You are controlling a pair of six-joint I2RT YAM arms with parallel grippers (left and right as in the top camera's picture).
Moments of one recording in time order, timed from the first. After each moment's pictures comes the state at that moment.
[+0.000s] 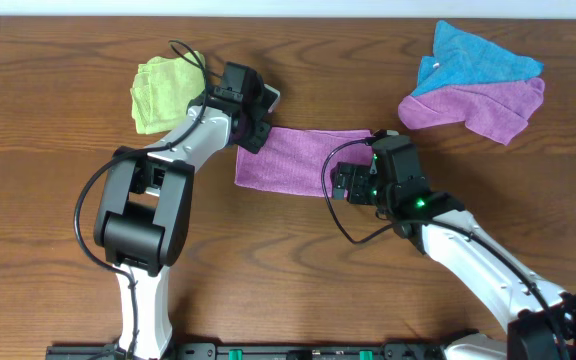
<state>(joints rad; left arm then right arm) -0.31 2.14 1.46 -0.47 0.14 0.23 0.39 1.45 0.74 -0.20 -0.05 0.49</state>
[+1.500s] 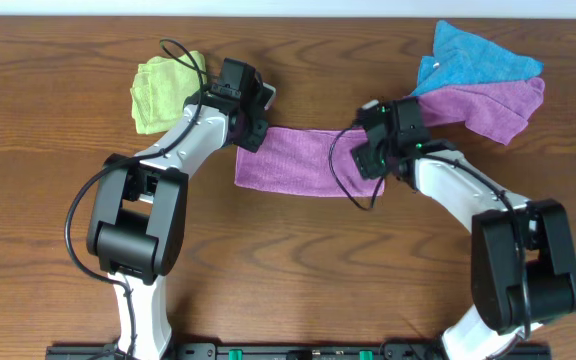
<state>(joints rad) -0.31 2.09 1.46 -0.54 0.12 0.17 0.23 1.82 1.04 -0.26 -0.05 -0.25</state>
